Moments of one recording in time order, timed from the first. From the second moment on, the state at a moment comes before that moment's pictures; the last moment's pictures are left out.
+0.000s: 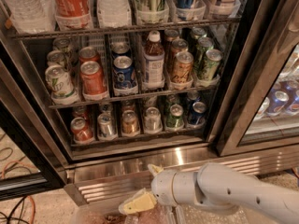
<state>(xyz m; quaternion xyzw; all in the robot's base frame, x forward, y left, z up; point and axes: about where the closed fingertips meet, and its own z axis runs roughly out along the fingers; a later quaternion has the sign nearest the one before) 0.401 0.040 0.604 -0.39 0.78 0.35 0.33</state>
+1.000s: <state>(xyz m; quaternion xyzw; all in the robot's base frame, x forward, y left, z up) 0.386 0.082 0.620 -0.30 0.75 0.32 0.50</state>
